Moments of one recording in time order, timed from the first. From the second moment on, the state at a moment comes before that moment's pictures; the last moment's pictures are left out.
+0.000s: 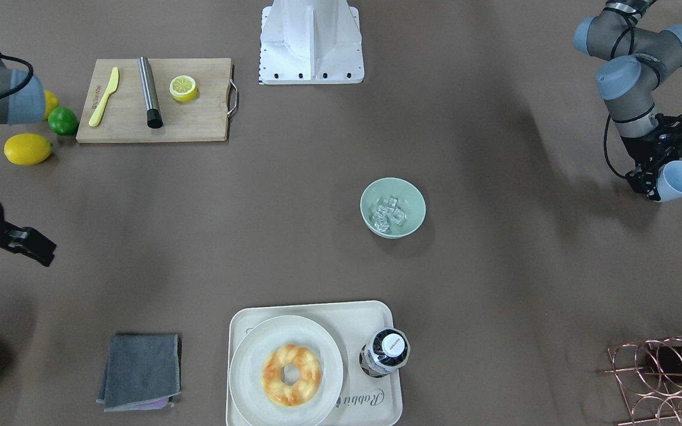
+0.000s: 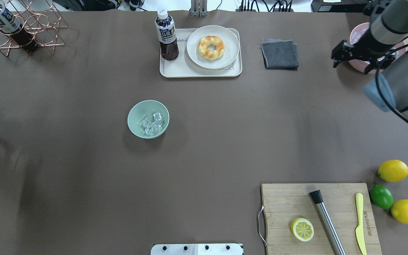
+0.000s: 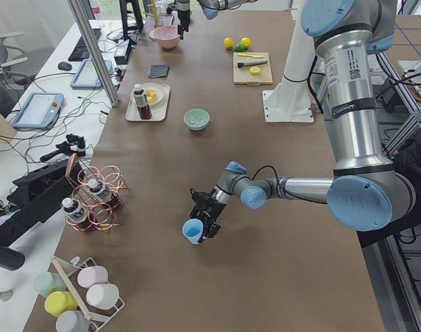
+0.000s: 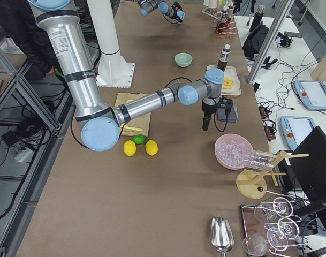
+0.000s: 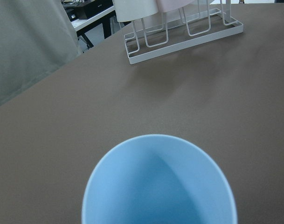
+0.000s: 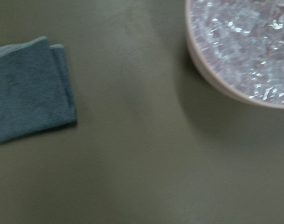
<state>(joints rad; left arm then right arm) -0.64 -1.32 -1.64 -2.09 -1.15 -1.67 1.09 -1.19 1.64 -1.57 2.13 0.94</state>
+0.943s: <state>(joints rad) -0.66 -1.28 -1.74 -2.09 -1.20 -1.61 0.59 -0.75 1.58 -1.74 1.81 1.35</state>
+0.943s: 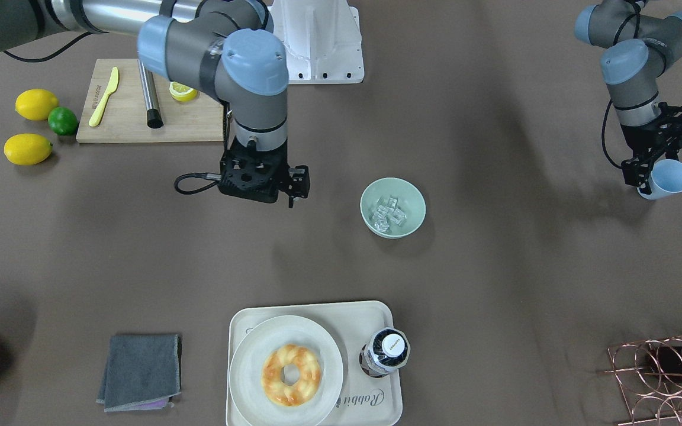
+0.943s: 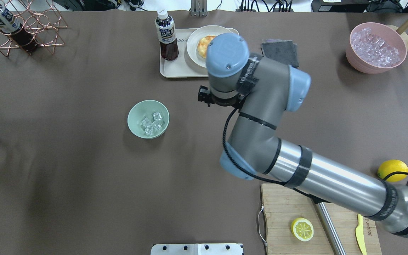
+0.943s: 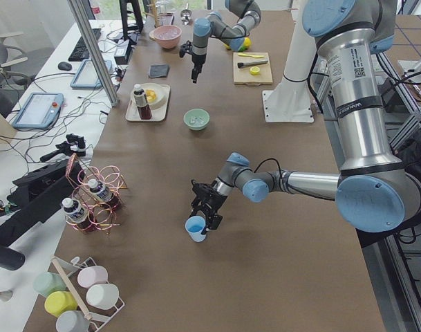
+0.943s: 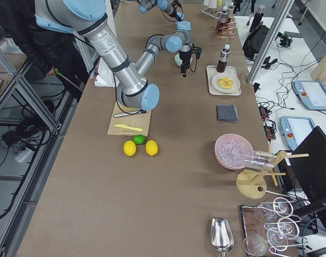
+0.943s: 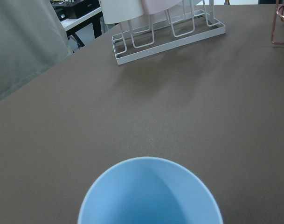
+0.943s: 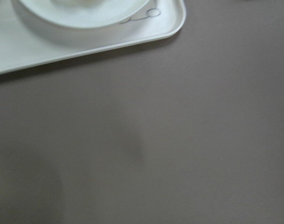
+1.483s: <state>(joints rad) -0.74 -1.23 -1.81 -2.09 -1.29 -1.48 0.48 -0.52 1.32 -1.64 1.77 1.35</state>
